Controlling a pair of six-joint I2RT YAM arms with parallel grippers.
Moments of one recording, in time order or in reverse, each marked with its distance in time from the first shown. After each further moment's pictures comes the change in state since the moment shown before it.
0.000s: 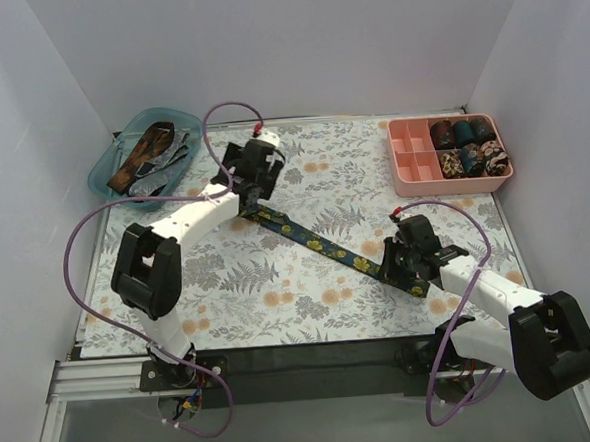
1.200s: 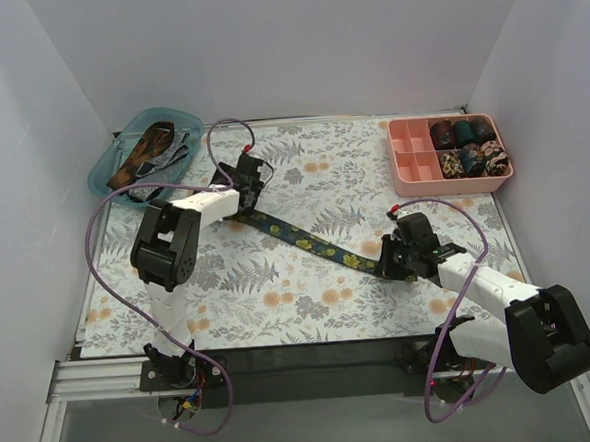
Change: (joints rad) left arm 0.061 0.221 -0.047 0.074 -0.047 0.066; right arm -0.009 0.035 0.009 0.045 -0.021 -0.018
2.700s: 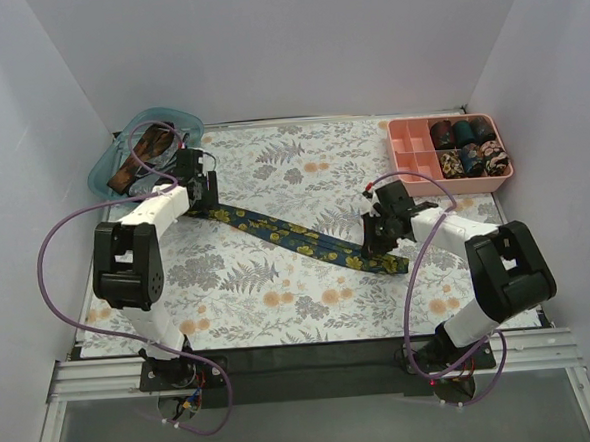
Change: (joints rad) left arm 0.301 -0.240 -0.095 -0.160 0.358 -0.279; right arm -0.001 0.383 0.353 -0.109 -0.103 -0.127
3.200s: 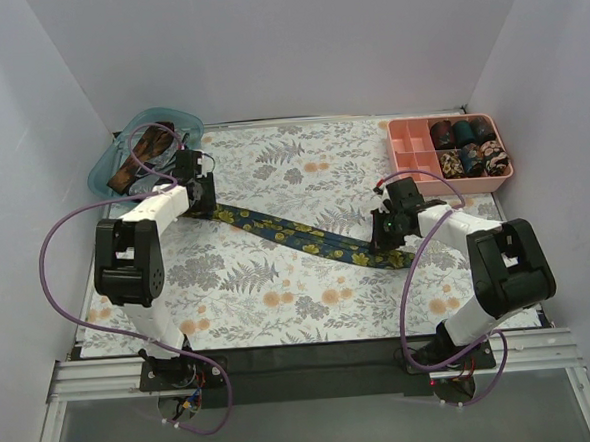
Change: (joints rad) left arm 0.024 0.037 -0.001 0.016 0.058 -0.014; right arm -0.084 0.029 0.000 0.005 -0.008 -0.009
